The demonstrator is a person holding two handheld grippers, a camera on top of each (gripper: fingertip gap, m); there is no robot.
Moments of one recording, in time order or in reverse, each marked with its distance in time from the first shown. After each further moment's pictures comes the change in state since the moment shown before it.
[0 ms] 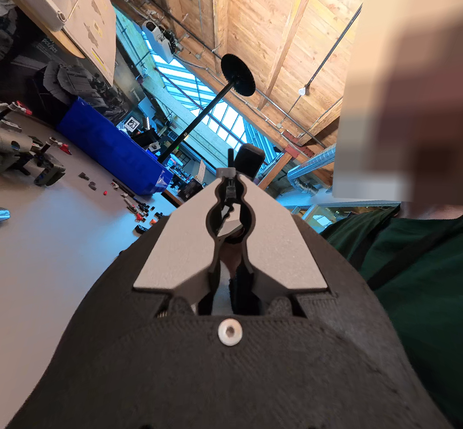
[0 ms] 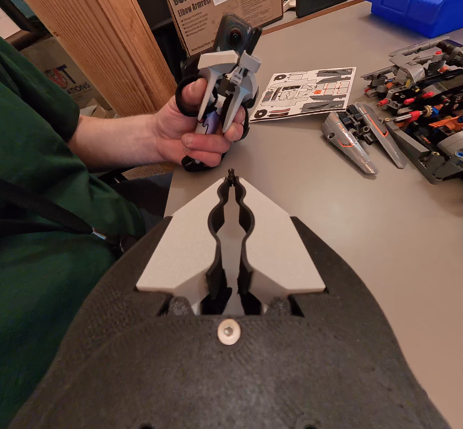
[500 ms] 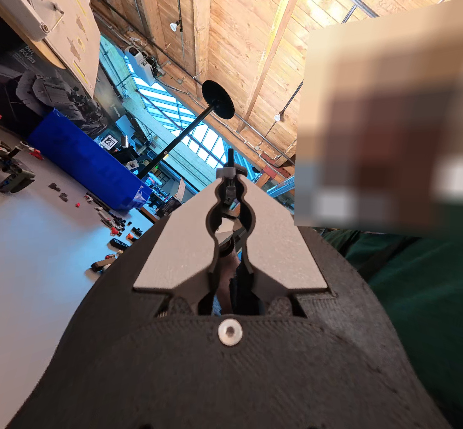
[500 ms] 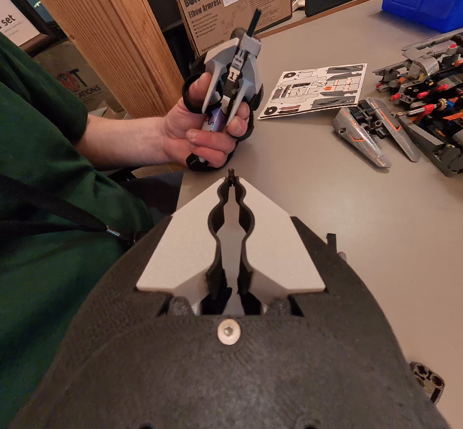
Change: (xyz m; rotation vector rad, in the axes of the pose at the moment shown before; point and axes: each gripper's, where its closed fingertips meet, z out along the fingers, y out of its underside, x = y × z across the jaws) left arm 0.013 -0.004 -0.006 0.102 0.087 -0.054; right arm -0.012 0.005 -0.009 0.008 -0.026 0.011
